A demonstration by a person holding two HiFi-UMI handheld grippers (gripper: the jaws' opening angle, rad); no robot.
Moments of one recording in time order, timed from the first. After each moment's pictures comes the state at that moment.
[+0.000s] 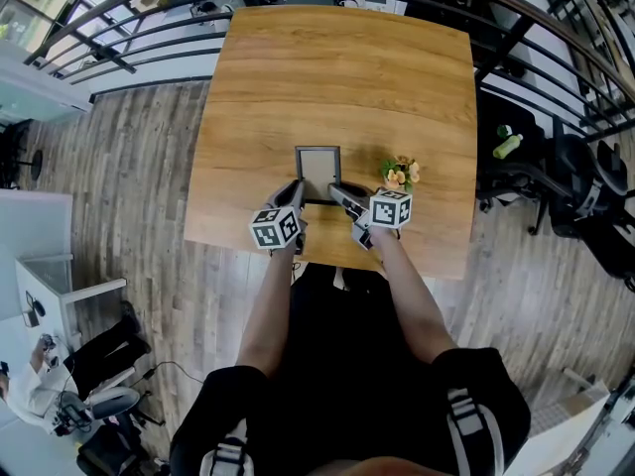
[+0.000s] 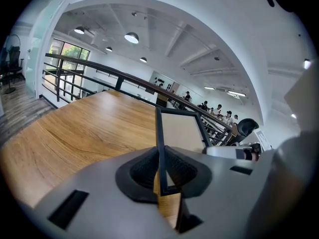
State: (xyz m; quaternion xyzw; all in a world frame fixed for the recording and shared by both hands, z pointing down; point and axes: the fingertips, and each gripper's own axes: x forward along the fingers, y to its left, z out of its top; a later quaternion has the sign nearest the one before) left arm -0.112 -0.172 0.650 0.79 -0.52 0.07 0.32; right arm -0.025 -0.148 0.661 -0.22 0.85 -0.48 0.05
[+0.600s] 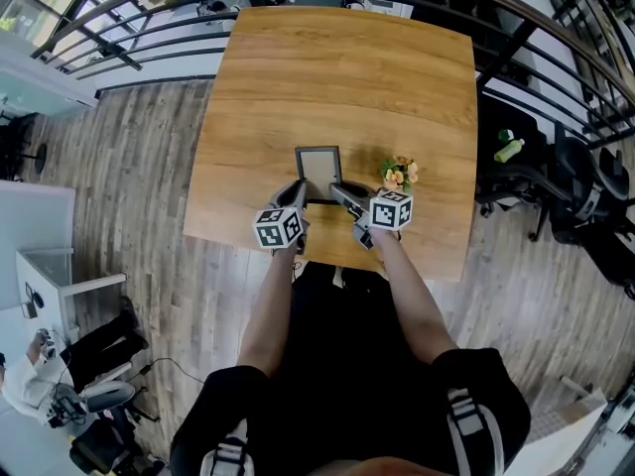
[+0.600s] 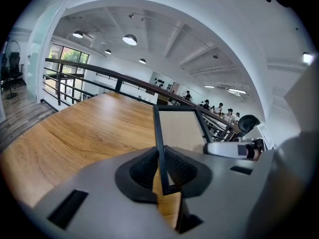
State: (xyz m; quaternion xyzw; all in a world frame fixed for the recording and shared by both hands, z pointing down) left arm -0.106 -0.164 0.649 0.79 -0.53 0.08 0.31; right arm -0.020 -0.144 0.655 -0.22 0.86 -0.45 0.04
